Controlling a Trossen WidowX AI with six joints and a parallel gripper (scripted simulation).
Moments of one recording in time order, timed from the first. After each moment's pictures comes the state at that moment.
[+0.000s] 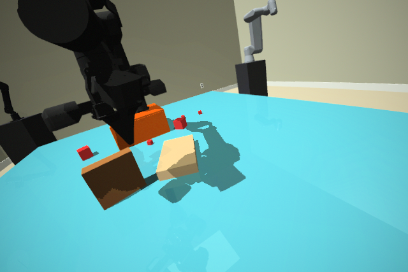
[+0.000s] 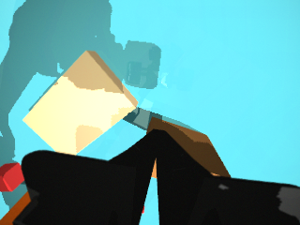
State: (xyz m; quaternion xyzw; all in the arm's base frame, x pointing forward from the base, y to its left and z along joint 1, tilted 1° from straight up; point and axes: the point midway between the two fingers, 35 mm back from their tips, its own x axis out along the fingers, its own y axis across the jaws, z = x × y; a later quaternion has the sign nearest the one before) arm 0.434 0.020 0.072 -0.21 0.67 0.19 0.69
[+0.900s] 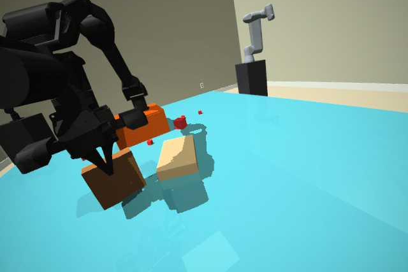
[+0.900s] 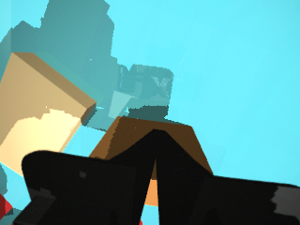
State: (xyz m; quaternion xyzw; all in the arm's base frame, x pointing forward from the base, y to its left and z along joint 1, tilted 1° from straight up) arm 0.440 -0.036 0.027 -0.14 0.68 0.12 0.71
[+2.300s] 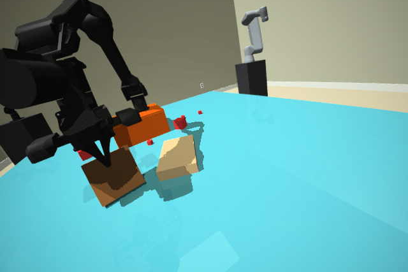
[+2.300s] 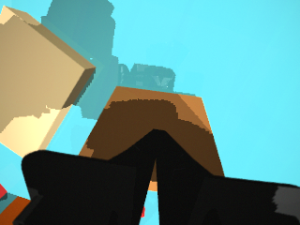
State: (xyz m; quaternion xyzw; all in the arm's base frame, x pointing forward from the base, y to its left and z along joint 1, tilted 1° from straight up) arm 0.401 -0.052 0.024 -0.14 0.69 0.12 0.70
